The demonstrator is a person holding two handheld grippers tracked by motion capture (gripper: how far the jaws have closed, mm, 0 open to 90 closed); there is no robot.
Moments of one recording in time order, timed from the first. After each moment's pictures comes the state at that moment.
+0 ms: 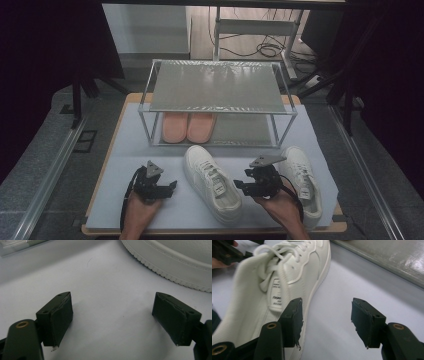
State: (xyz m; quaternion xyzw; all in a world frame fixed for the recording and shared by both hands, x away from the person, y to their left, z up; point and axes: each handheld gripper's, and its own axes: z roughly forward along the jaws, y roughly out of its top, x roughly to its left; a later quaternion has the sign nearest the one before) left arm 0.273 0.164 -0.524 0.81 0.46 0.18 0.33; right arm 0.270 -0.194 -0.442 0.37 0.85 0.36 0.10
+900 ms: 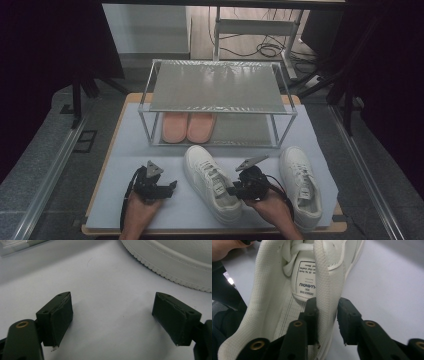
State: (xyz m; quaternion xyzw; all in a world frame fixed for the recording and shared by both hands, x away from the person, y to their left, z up) left arm 0.273 0.164 -0.524 0.81 0.46 0.18 0.33; right arm 0.274 -0.166 -0.455 0.35 0.88 0.32 0.01
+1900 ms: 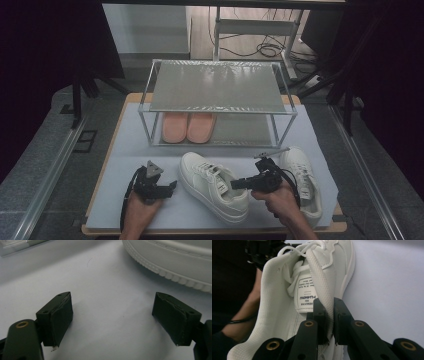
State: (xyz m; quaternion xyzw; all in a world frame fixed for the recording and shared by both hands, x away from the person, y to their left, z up) left arm 0.273 0.164 -0.524 0.81 0.46 0.18 0.33; right arm 0.290 -0.202 -0.447 0.43 0.79 0.42 -0.15
